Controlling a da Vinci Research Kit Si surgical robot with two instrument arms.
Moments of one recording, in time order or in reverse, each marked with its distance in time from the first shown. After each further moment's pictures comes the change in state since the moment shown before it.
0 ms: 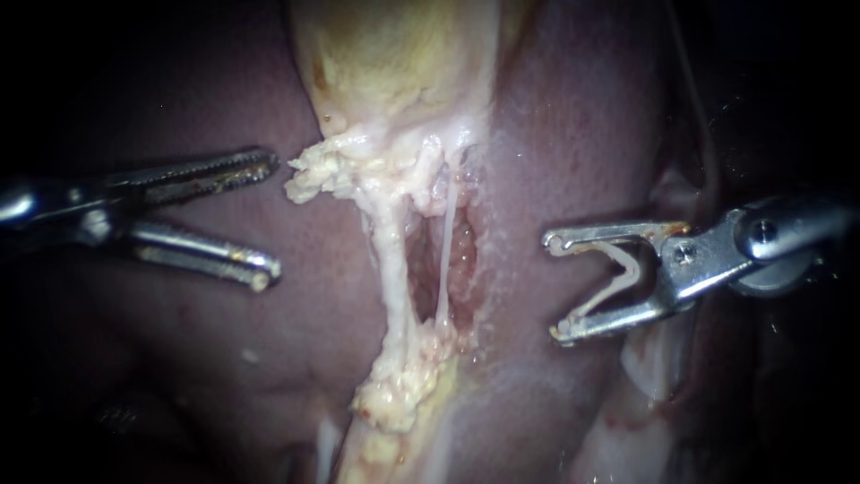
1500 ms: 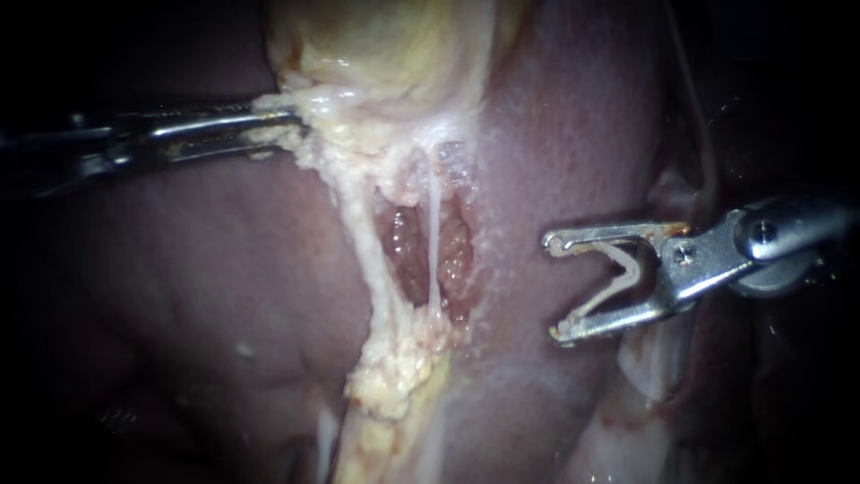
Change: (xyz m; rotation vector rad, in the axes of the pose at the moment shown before) right arm 0.000 0.000 0.000 0.000 0.000 0.000; left arm 0.008 -0.001 -0.003 0.050 0.022 -0.075
